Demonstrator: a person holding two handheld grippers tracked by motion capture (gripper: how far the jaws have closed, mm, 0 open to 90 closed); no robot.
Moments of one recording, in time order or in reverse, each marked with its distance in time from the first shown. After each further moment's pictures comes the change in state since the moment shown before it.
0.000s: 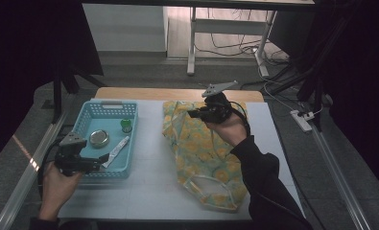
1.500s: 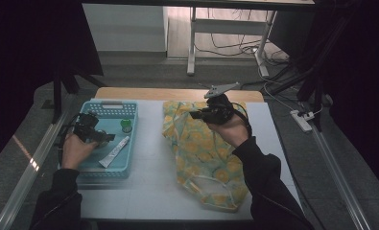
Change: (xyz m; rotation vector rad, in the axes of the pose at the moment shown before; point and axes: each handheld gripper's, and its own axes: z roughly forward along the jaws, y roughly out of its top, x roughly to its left) left arm 0.077 0.045 0.105 0.305 0.052 -0.060; right arm -0.004 -0.007 -0.002 0.003 -0.002 0.012
